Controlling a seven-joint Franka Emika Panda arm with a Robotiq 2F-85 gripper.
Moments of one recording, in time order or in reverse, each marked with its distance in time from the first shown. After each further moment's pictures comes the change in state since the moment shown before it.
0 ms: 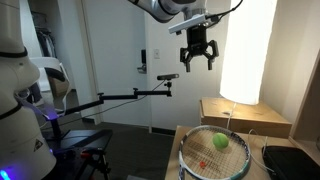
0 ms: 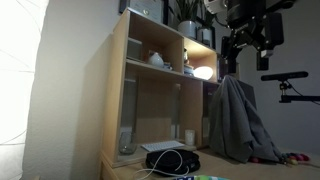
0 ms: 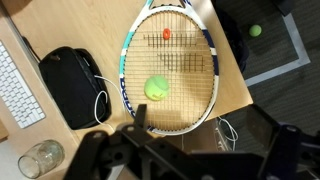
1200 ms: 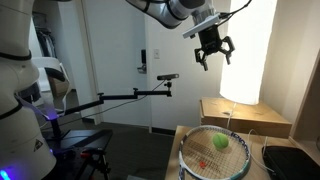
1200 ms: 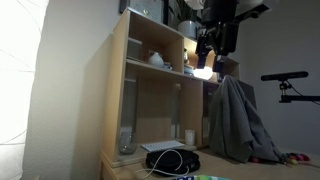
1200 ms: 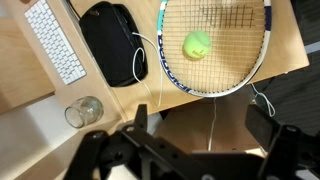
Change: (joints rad) arm 0.023 0.124 -0.006 0.146 -0.127 0.156 0.063
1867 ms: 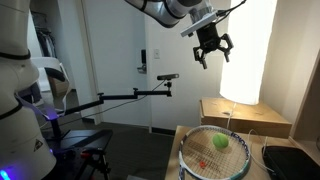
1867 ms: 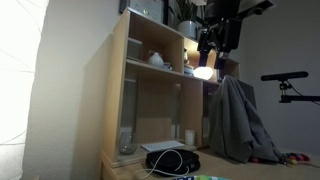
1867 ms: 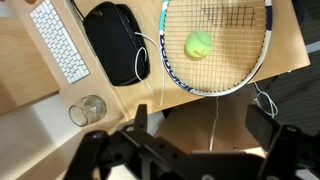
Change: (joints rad) arm 0.004 -0.029 -0.003 -0.032 -0.008 0.015 0.013
